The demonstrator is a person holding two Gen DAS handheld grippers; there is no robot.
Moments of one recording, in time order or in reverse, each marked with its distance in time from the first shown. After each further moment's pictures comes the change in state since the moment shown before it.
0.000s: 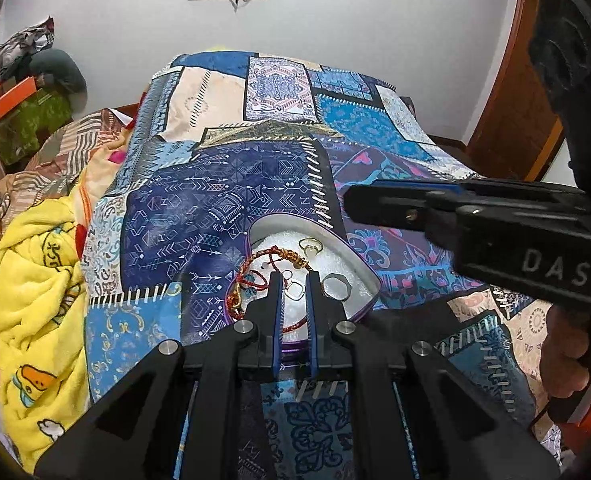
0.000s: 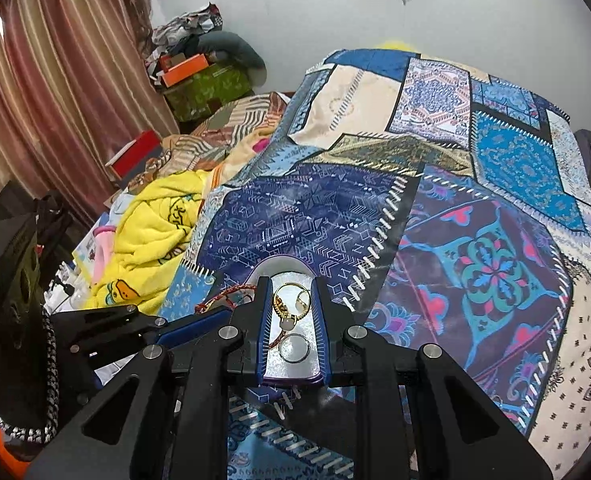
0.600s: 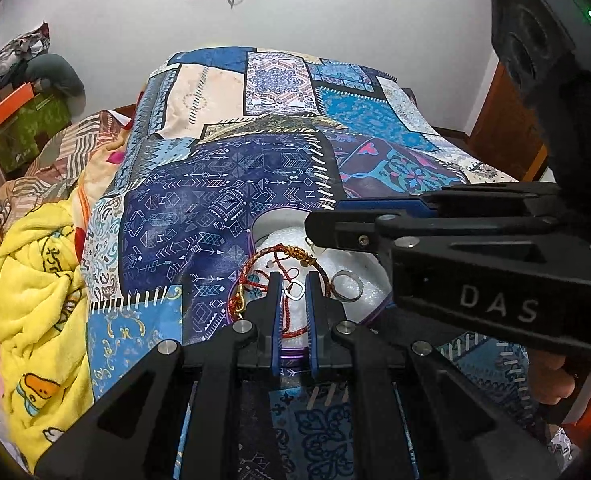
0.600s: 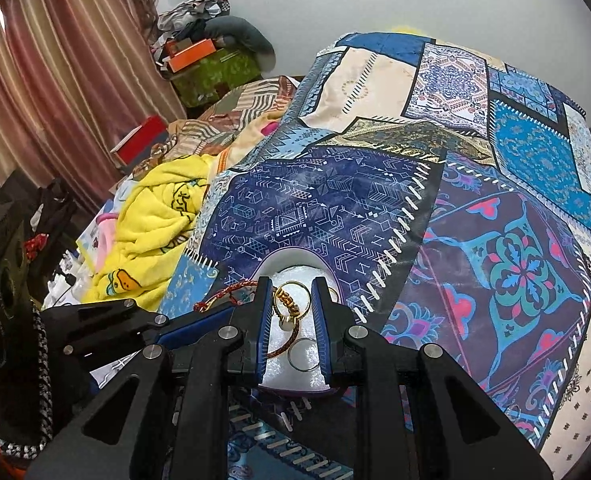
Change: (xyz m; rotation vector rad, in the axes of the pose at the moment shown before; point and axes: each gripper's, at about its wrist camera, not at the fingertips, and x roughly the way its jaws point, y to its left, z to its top) left arm 0.010 0.003 0.000 0.025 0.015 0.016; right arm 0.018 0.003 0.003 -0.015 0.046 0.035
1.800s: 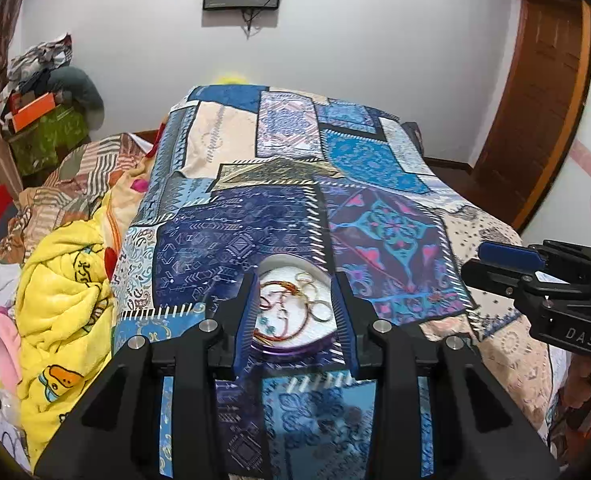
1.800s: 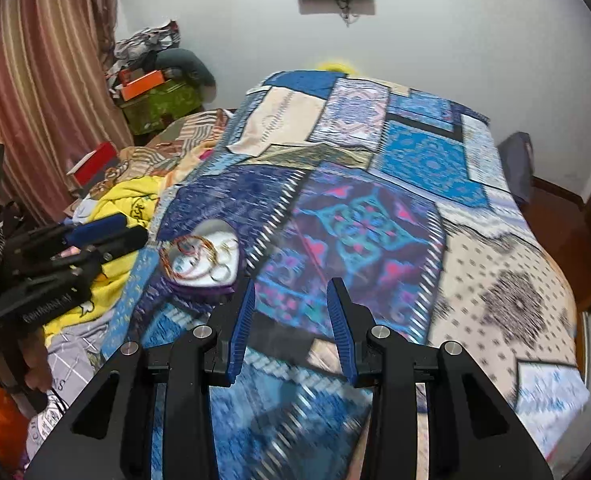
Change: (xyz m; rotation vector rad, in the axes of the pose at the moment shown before) left arm -0.075 -0.017 0.017 -0.036 -0.103 0.024; right arm -0.120 -0.022 -0.056 0.053 -0.112 -0.253
